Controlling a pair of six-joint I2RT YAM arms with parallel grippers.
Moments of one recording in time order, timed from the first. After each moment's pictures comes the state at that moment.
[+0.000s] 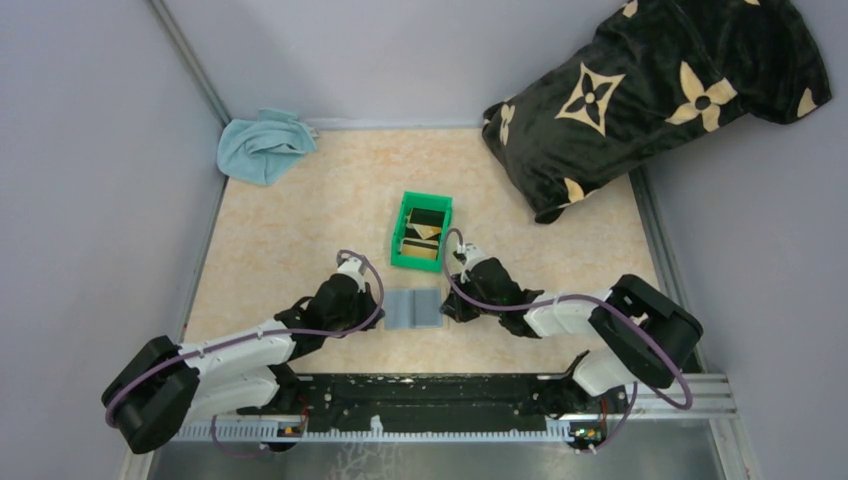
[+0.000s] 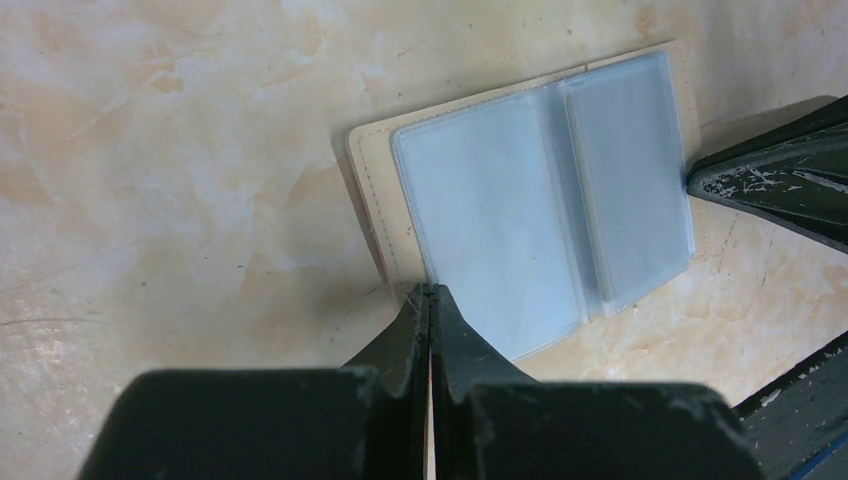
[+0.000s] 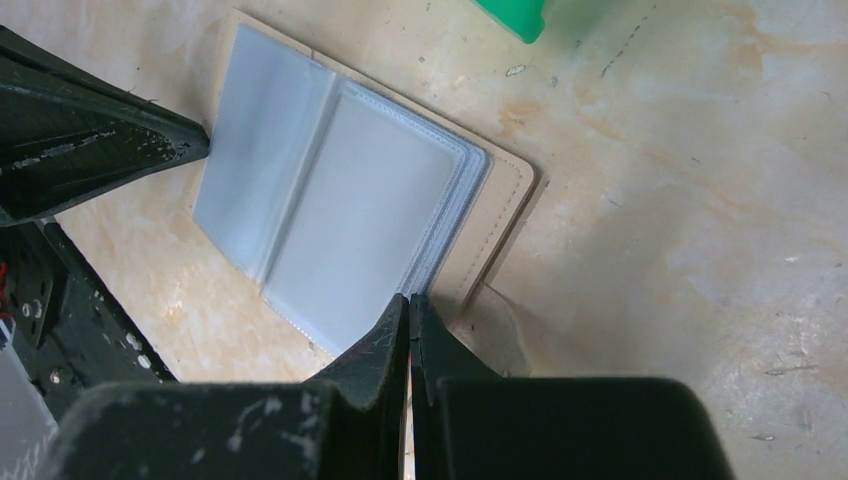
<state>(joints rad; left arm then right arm) -0.79 1.05 0.25 0.11 -0.10 -0.63 0.83 1.42 0.40 0.39 -0.14 0.54</state>
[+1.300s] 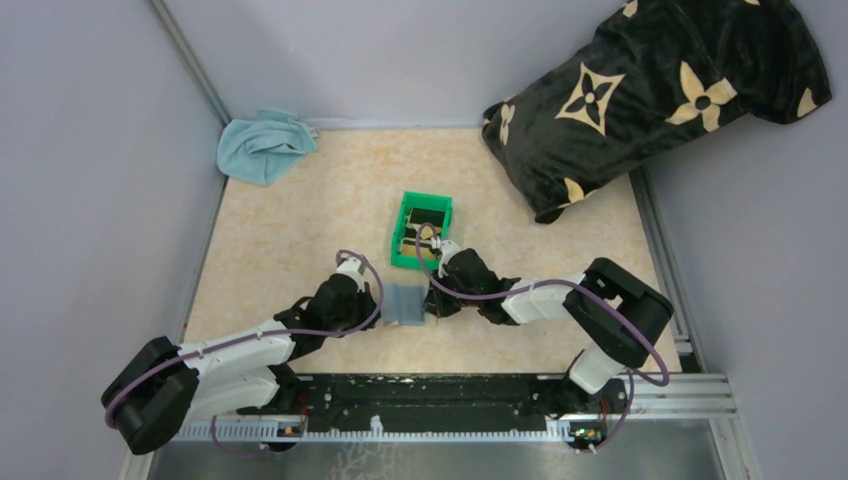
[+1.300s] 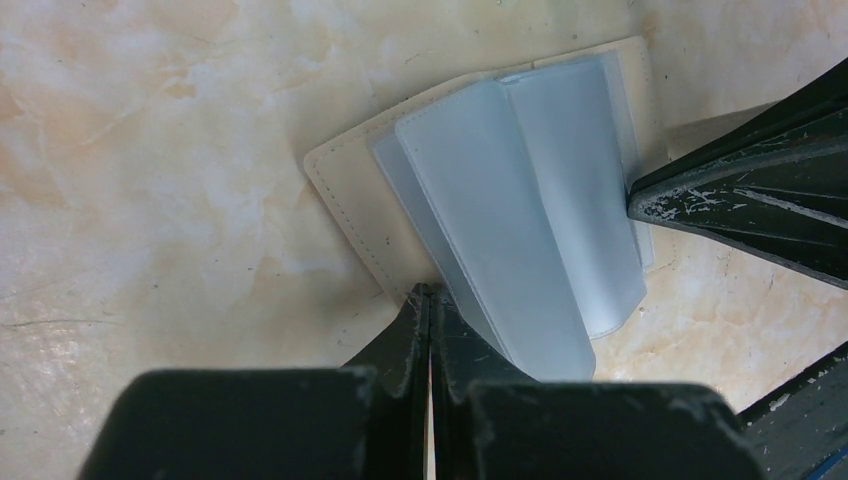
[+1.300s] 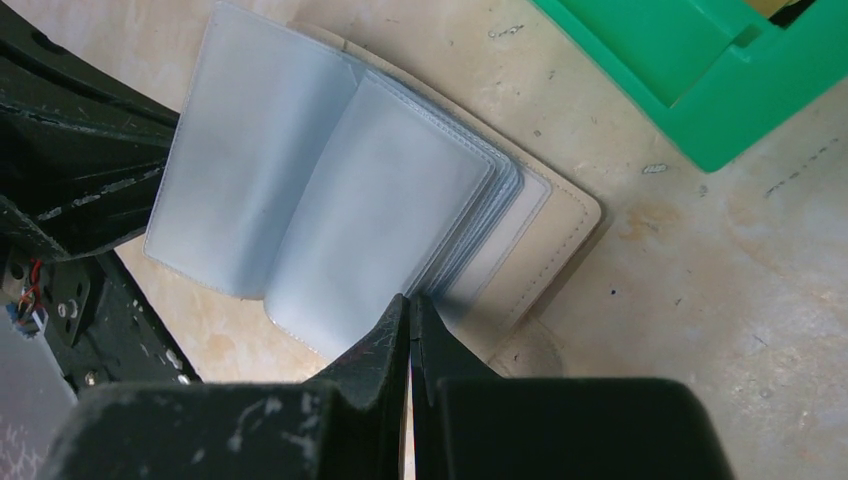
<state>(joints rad) -0.79 1.04 0.25 0.11 -0.10 -0.63 0.88 1.58 0.57 0.36 -0.19 0.53</state>
